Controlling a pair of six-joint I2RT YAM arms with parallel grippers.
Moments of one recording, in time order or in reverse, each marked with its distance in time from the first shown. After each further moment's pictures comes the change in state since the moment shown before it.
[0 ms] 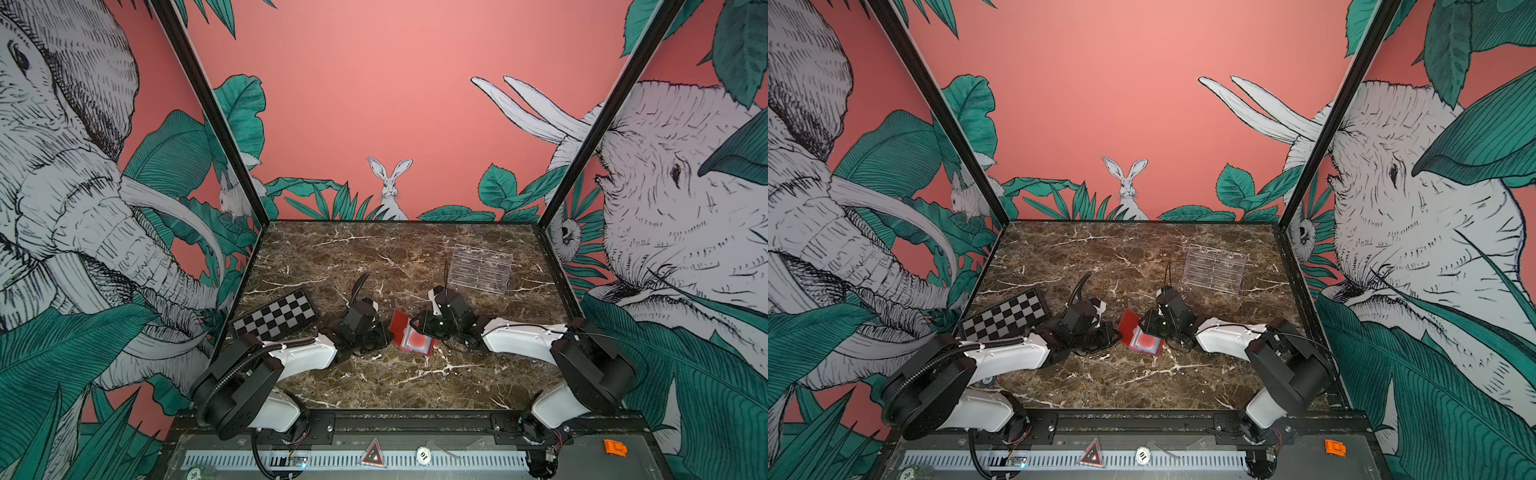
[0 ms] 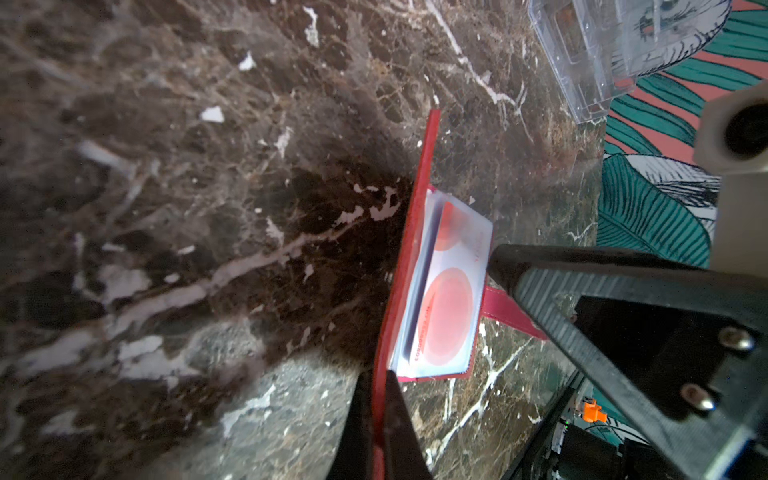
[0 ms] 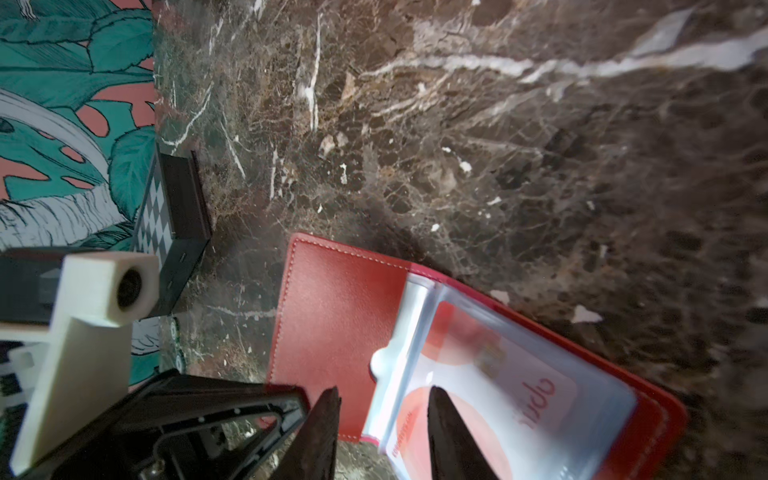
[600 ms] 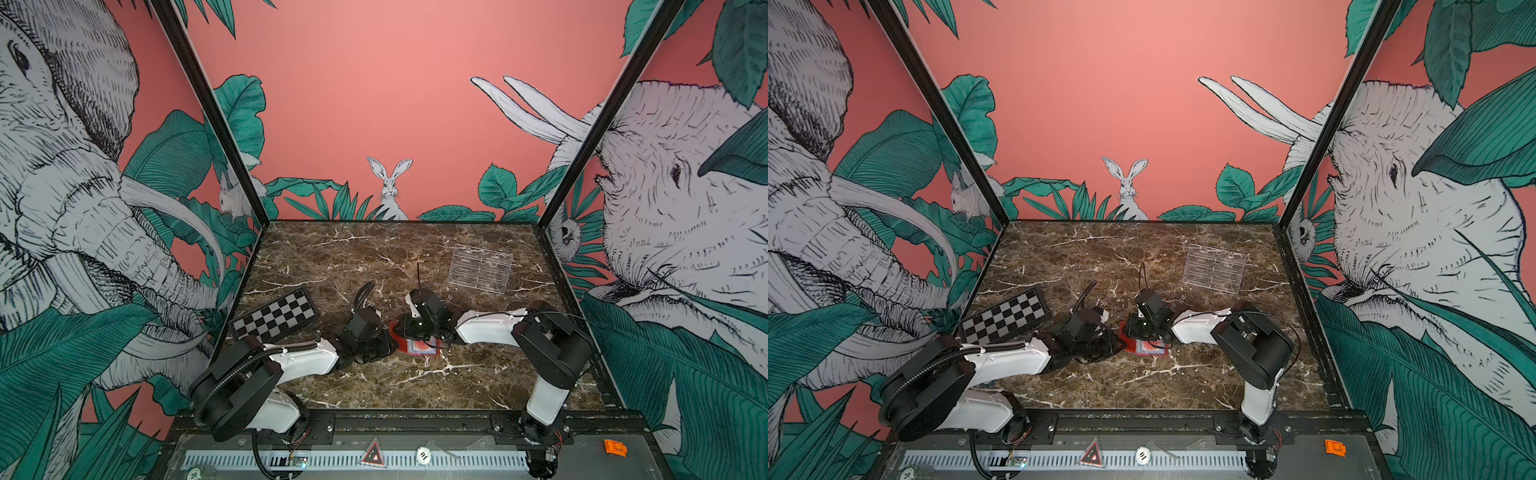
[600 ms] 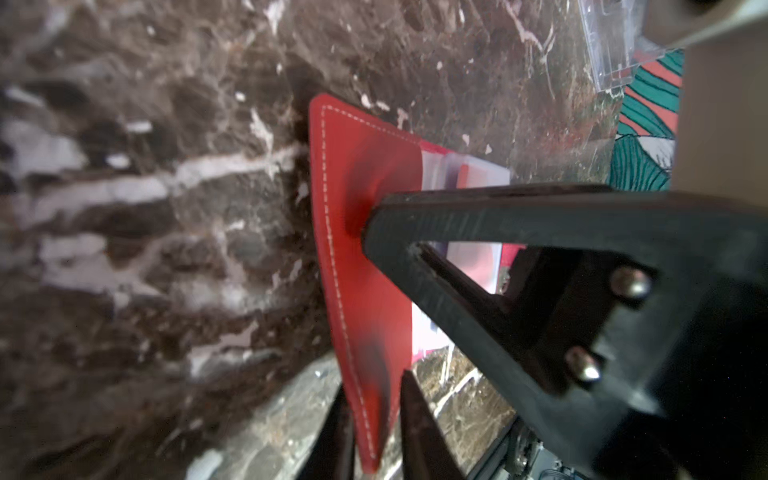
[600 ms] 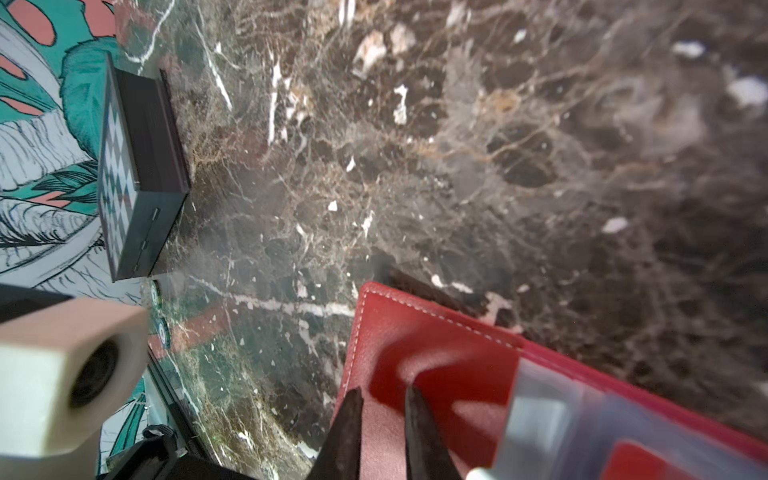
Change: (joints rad) left arm -0.069 -0.030 -0.010 -0.057 0.005 -0.080; right arm 0.084 0.219 0.157 -0.022 -0.060 -0.021
